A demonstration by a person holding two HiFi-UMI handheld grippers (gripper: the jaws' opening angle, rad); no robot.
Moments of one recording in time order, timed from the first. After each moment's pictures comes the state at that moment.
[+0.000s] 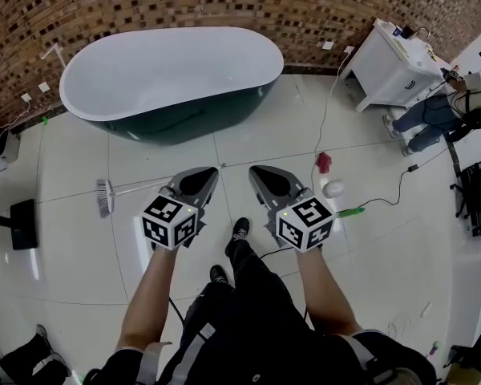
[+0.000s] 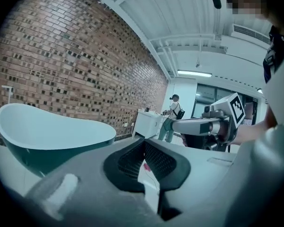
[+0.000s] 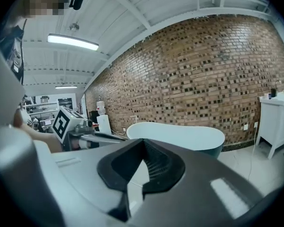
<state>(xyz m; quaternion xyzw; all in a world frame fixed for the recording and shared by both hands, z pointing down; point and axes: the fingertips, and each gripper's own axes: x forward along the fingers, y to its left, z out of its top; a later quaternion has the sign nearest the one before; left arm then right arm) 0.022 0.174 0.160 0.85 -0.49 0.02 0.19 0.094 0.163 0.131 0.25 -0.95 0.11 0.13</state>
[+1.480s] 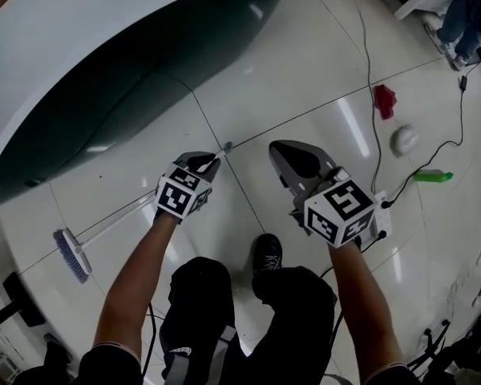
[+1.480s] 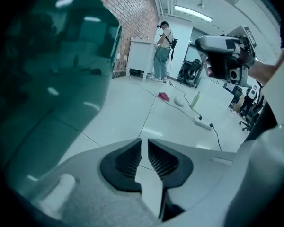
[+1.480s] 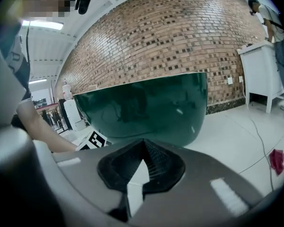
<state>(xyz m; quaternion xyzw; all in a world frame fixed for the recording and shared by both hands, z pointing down) -0.006 -0.078 0.819 0.86 -0.31 0.31 0.26 0.086 -0.092 0.637 0.35 -0.90 0.19 0.17</state>
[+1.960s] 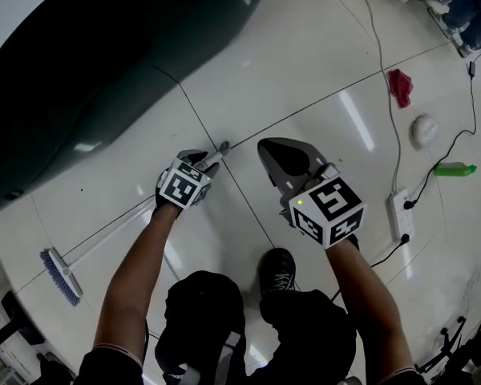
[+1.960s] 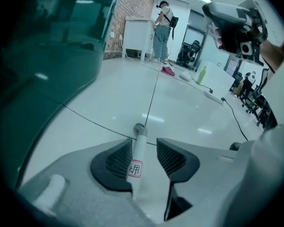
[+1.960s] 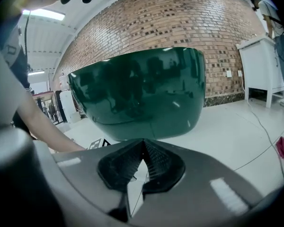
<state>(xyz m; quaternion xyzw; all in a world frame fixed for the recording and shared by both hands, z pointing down) -0.010 -0.092 0.995 0.84 -0.28 0.39 0.24 0.077 -0.101 0.763 0.36 -0.89 0.18 0.19</state>
